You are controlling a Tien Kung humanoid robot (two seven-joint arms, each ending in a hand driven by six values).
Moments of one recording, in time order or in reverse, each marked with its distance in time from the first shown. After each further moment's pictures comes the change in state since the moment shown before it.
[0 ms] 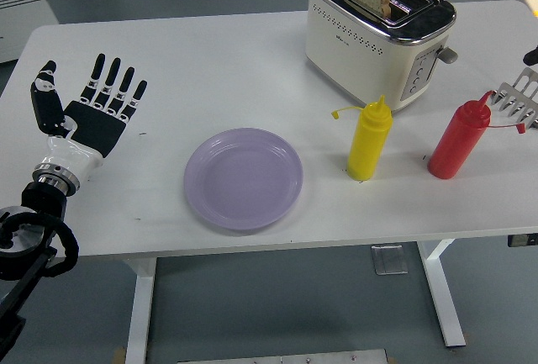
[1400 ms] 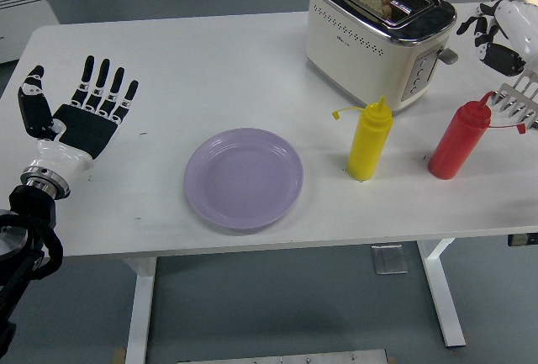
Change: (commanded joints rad) left arm 0.036 -0.002 -0.053 -0.026 -0.044 -0.005 0.033; right arm -0.162 -0.060 -0.289 -0.304 -0.209 -0.083 0.571
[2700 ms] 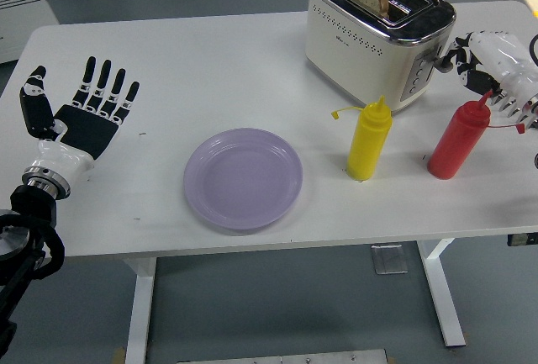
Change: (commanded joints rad) left arm -0.004 0.003 0.008 0.007 0.005 0.001 0.000; right arm 0.129 0.055 -0.299 -0.178 0.099 -0.017 0.007
